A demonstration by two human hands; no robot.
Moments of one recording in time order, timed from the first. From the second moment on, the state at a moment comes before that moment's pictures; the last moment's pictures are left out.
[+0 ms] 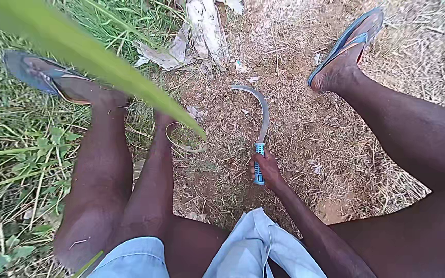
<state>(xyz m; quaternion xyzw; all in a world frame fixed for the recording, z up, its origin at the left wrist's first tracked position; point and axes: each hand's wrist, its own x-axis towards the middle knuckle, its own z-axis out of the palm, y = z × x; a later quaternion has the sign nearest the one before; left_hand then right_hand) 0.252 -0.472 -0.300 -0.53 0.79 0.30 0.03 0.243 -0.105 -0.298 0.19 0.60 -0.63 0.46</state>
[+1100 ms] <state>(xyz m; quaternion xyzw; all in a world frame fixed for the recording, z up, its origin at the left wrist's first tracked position) 0.199 -0.503 -0.272 -0.40 0.88 0.16 0.20 0.214 -0.189 -0.300 -0.02 0.62 -0.58 0.53</state>
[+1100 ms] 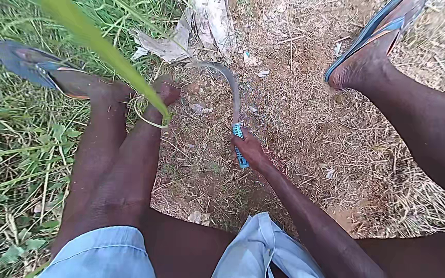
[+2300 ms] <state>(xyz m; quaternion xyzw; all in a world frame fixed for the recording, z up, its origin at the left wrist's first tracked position) 0.268 -0.290 -0.270 -0.47 0.79 0.33 0.21 0.246 -0.015 -0.182 0.13 0.66 -0.61 0.41</state>
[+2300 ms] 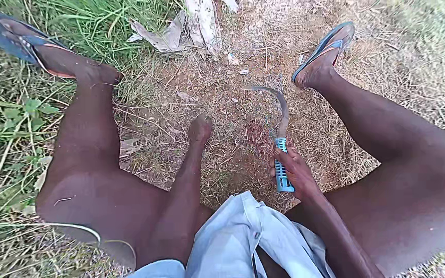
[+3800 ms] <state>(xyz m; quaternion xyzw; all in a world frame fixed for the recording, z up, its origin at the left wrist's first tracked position) 0.280 -0.275 -0.334 -0.39 0.83 0.35 0.18 0.288 0.007 -0.211 -0.07 0.75 -0.46 0.47</state>
